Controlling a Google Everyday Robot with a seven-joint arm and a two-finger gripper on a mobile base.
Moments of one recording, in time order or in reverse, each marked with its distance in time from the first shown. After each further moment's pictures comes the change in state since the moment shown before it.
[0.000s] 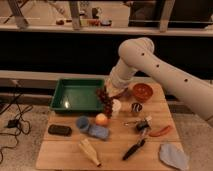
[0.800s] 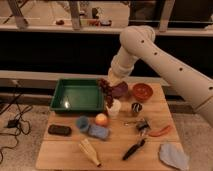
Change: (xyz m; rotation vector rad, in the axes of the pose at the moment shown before) arm 0.008 -0.041 -0.020 0.017 0.019 0.008
